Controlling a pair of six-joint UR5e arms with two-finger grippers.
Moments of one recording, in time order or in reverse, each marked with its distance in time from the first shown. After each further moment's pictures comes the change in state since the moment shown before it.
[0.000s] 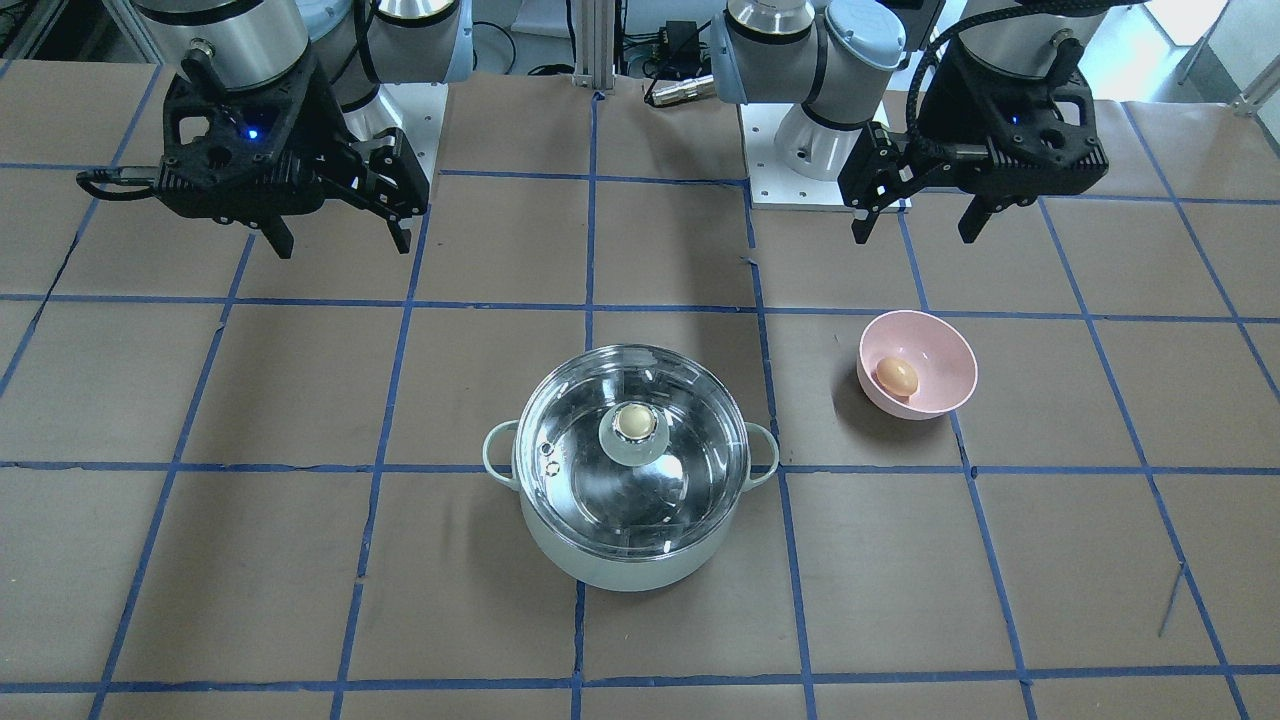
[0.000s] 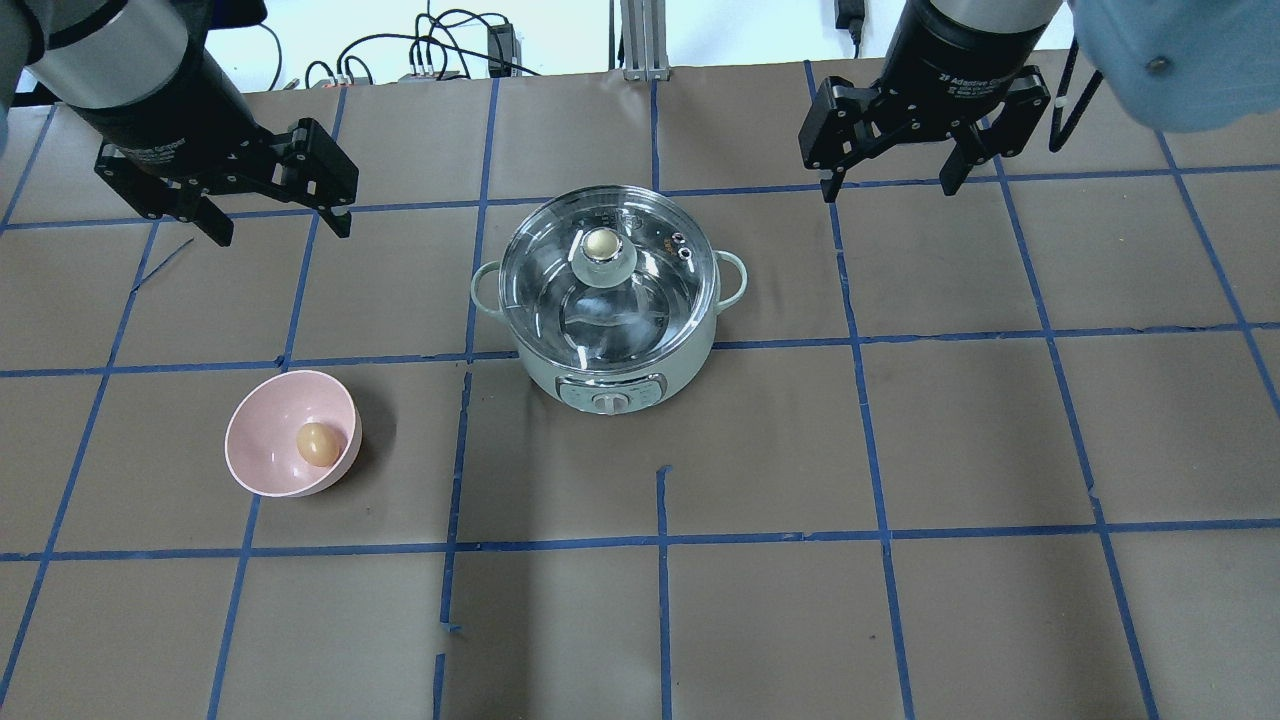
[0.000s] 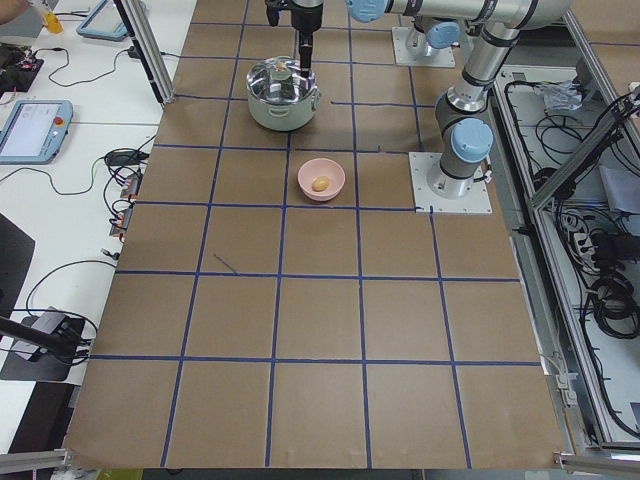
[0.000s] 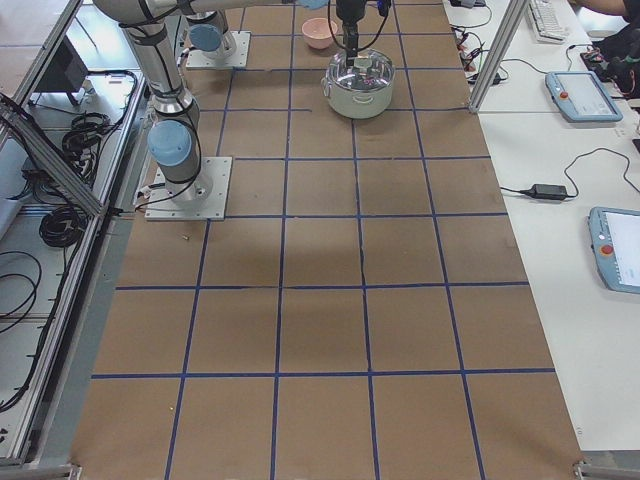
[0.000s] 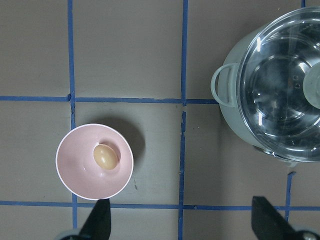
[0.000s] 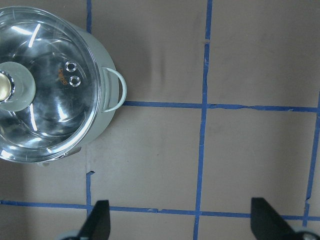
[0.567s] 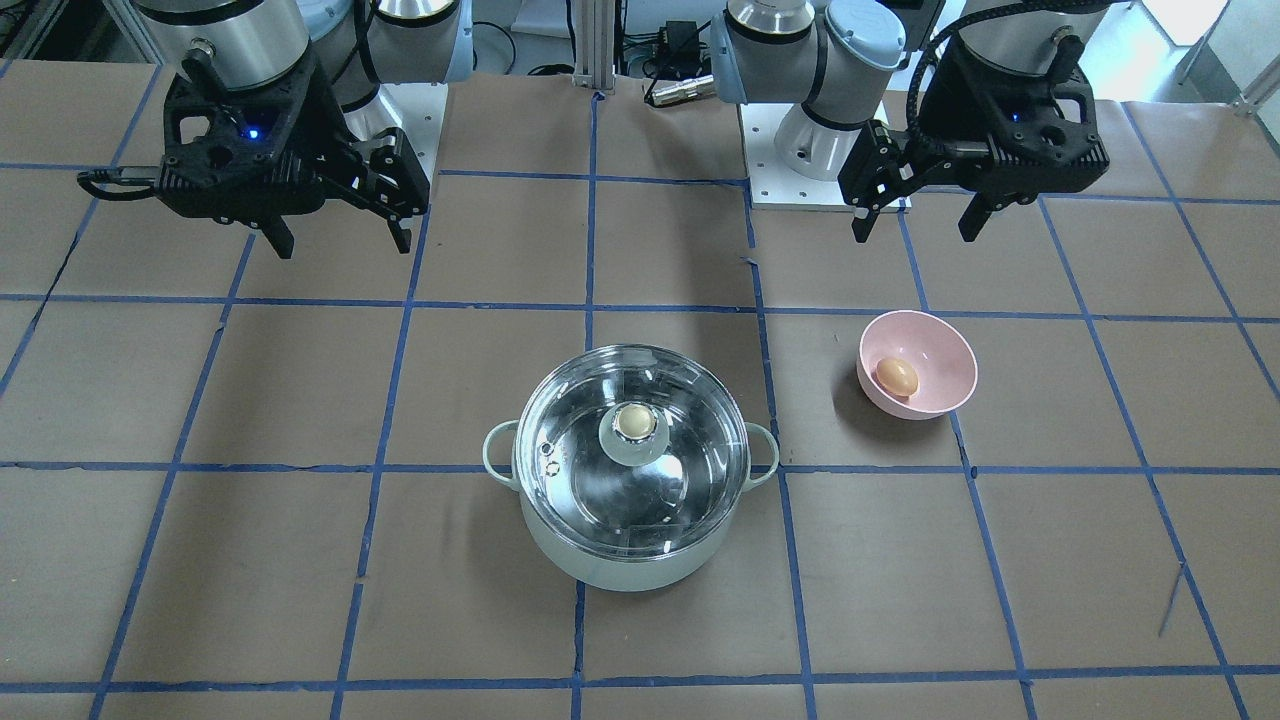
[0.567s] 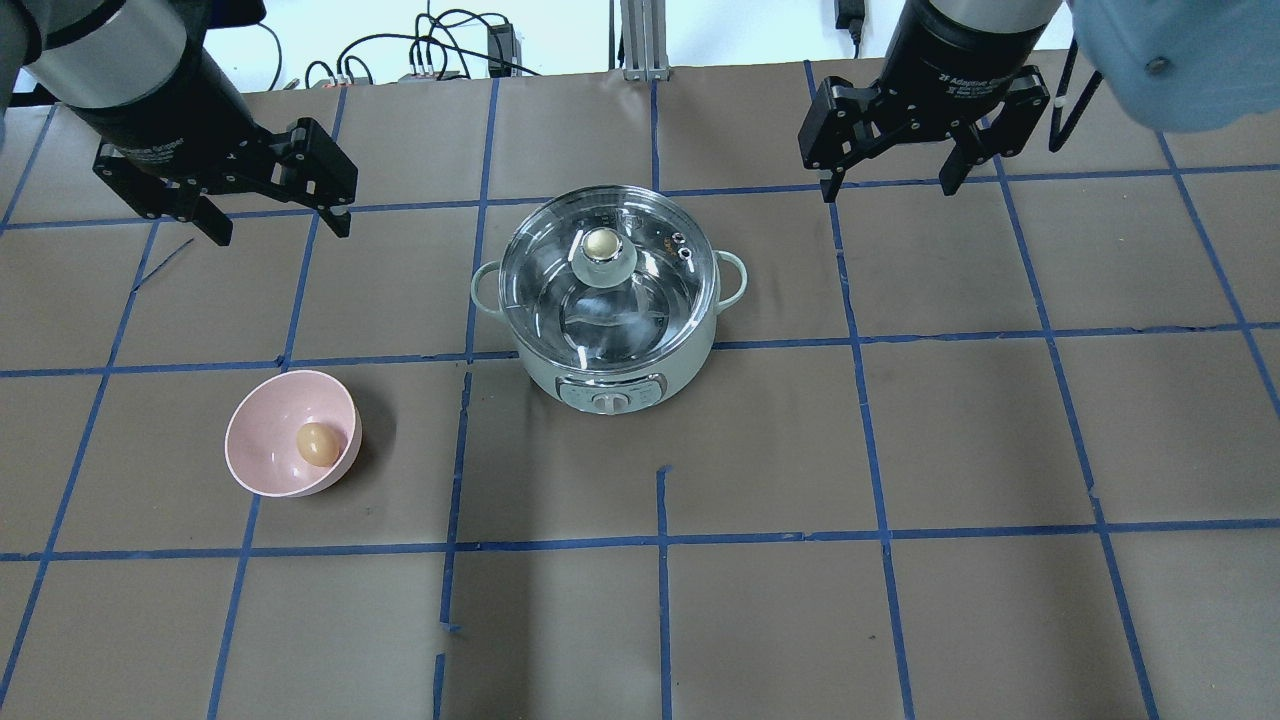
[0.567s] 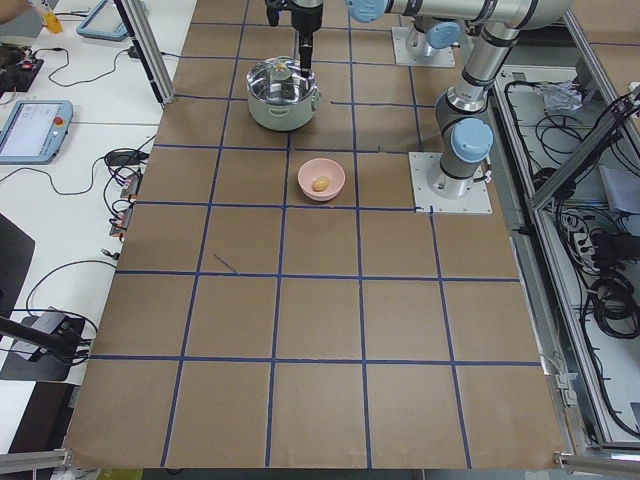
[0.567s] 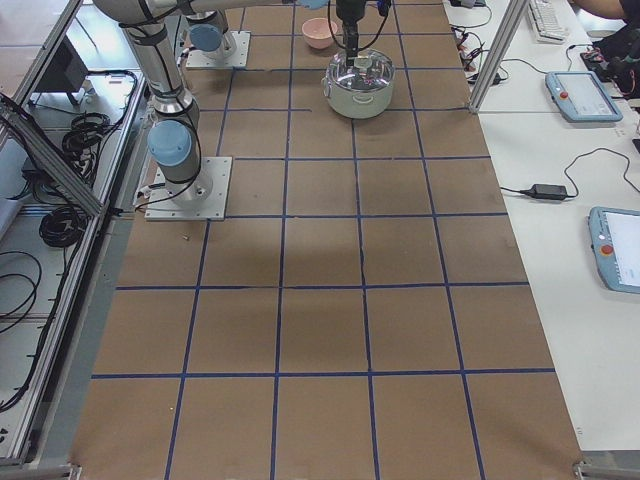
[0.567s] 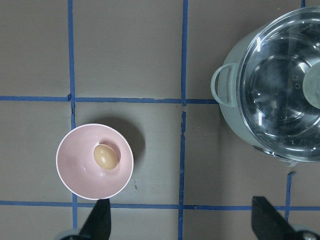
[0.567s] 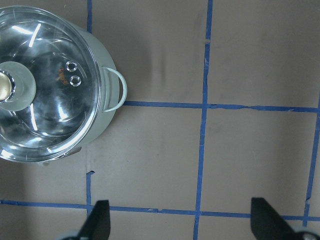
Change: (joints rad) left arm 0.000 0.004 0.000 0.000 0.000 0.000; right arm 0.000 0.000 0.000 -0.001 0.000 -0.001
